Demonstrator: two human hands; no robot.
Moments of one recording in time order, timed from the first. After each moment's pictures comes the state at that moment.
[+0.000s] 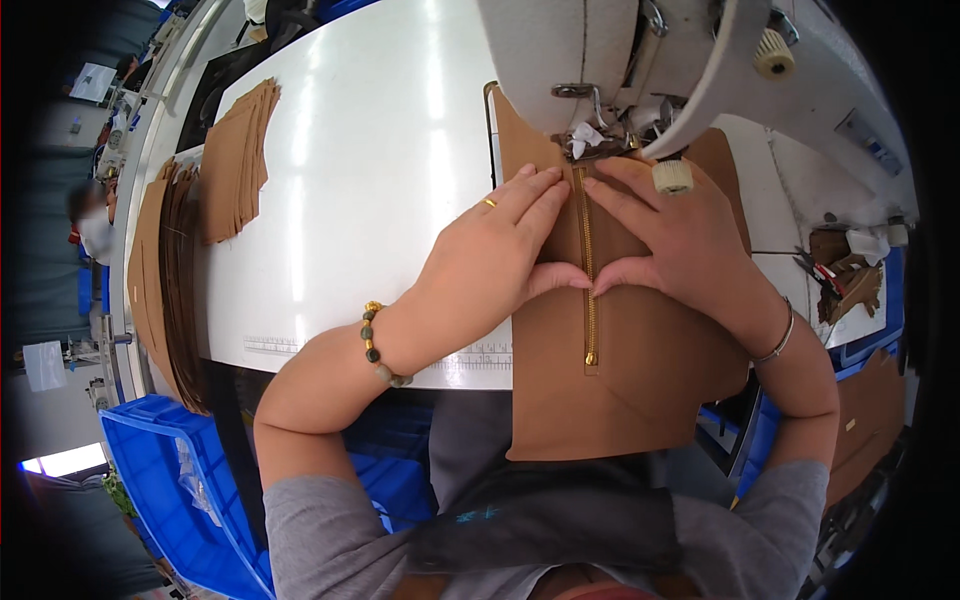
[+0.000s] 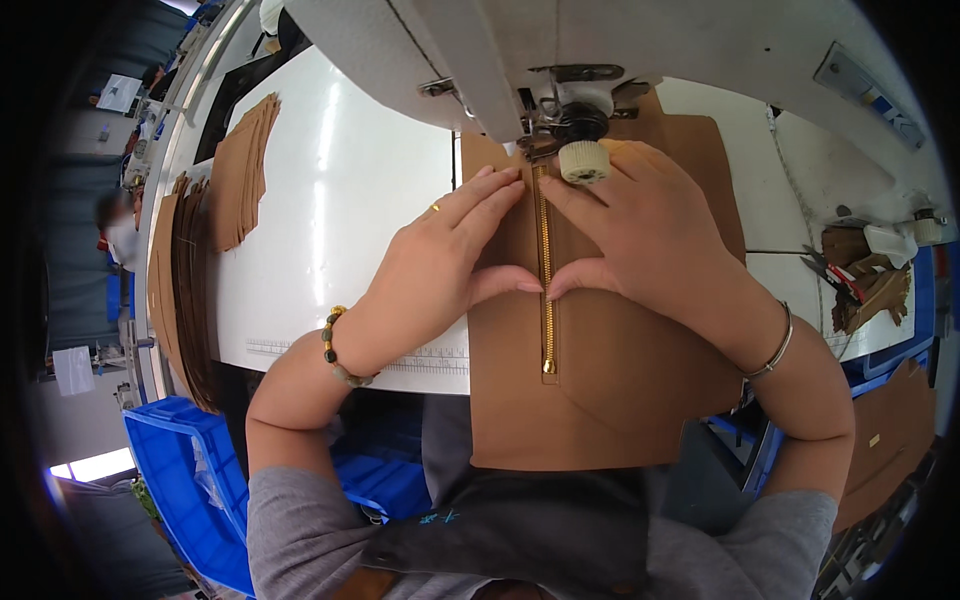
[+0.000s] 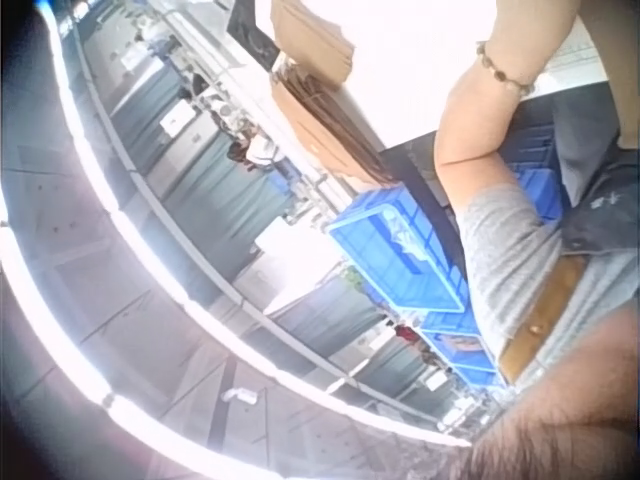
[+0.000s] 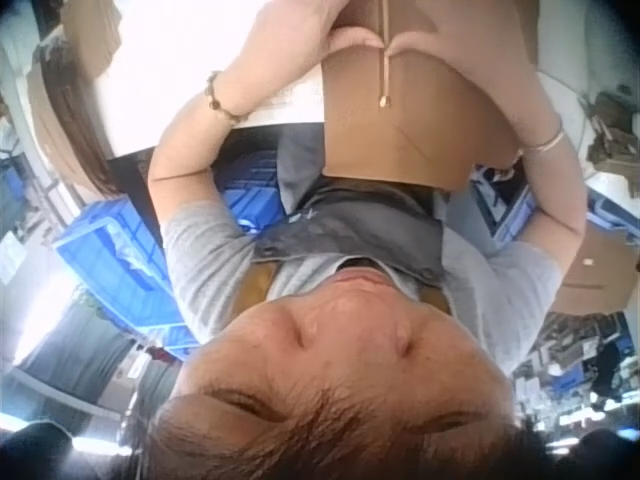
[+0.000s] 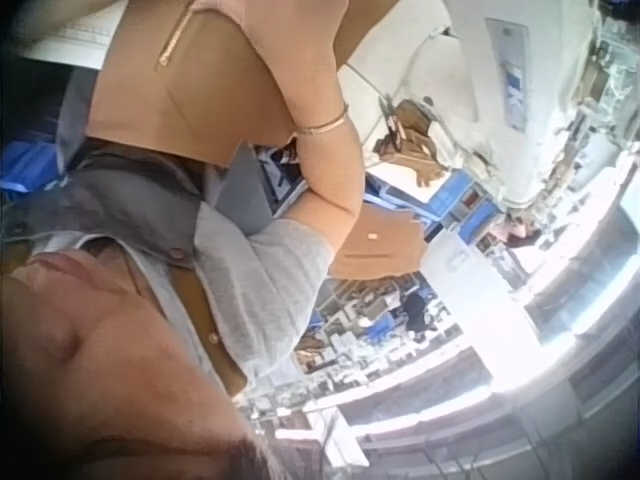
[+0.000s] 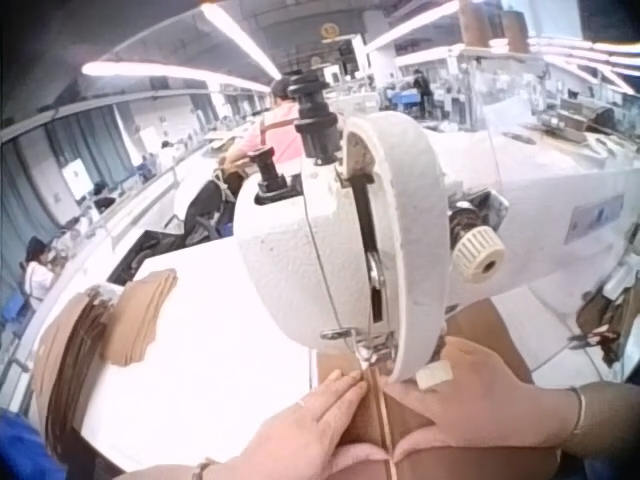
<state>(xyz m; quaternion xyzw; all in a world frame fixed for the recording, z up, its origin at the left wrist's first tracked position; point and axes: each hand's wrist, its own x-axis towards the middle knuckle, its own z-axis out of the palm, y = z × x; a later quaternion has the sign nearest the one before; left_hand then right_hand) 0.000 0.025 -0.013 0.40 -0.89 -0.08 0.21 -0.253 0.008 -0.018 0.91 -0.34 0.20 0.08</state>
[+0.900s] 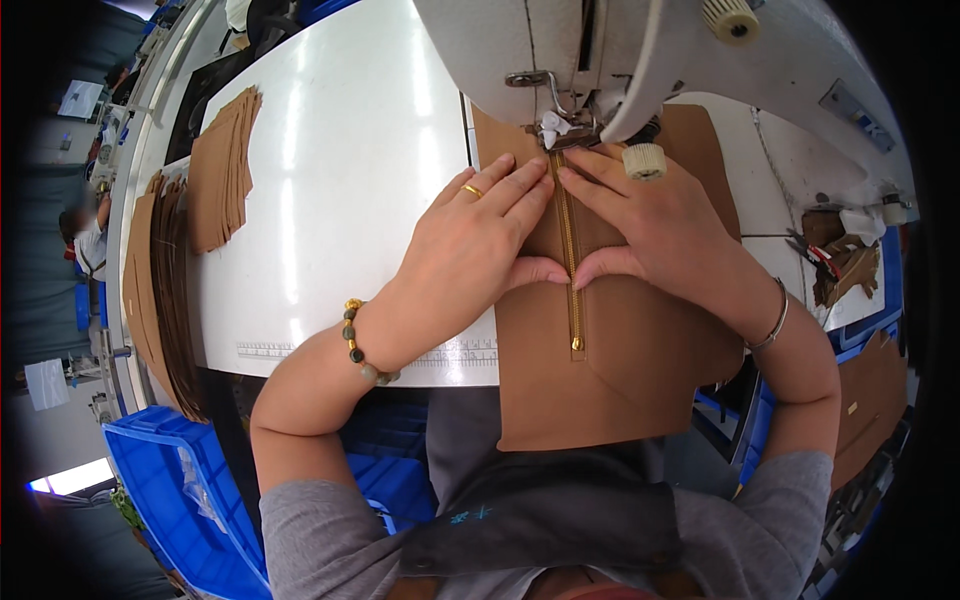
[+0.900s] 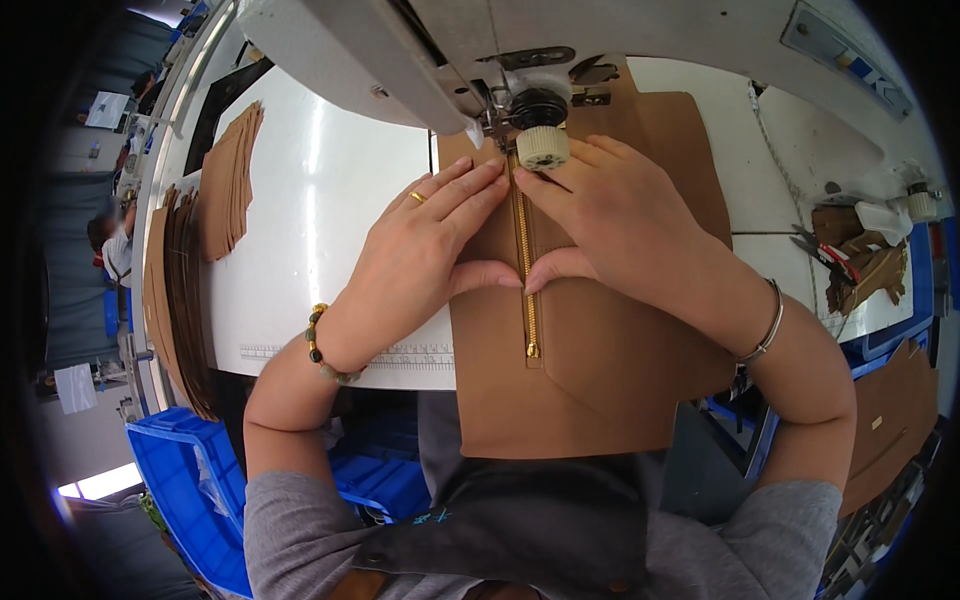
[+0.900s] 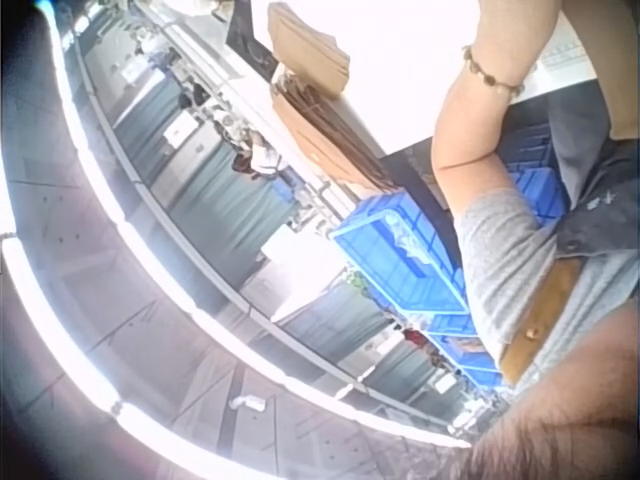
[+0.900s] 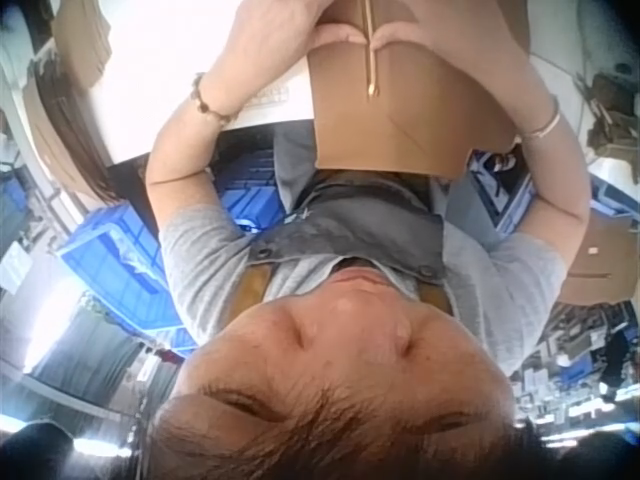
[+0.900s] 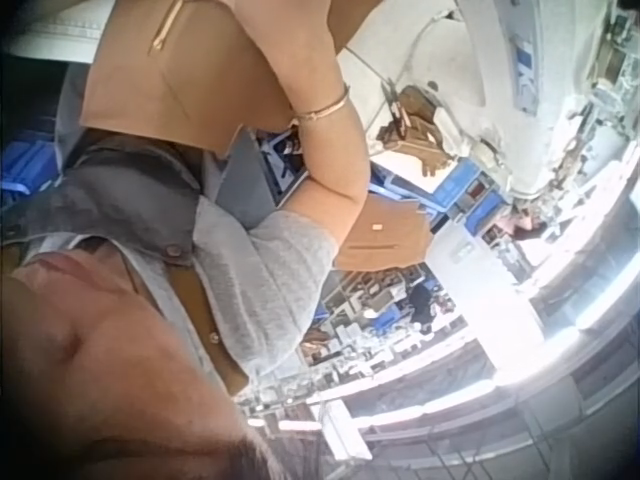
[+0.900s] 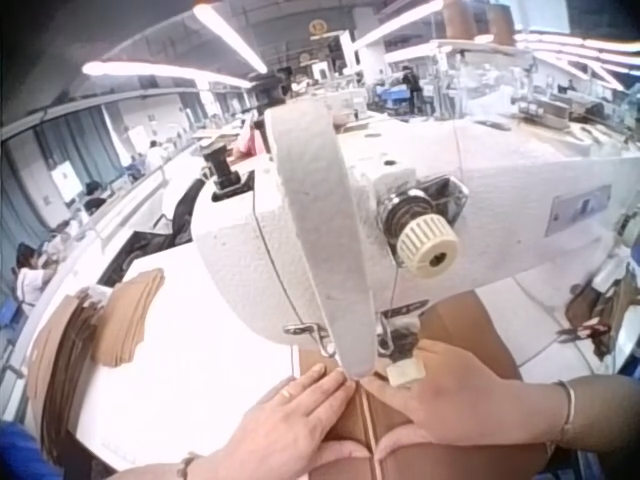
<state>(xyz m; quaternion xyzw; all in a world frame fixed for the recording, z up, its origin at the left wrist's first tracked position) 0.001 0.018 -0.009 0.37 -0.91 -0.04 0.17 -0.247 0.008 -0.017 0.92 -0.35 0.18 -0.02</state>
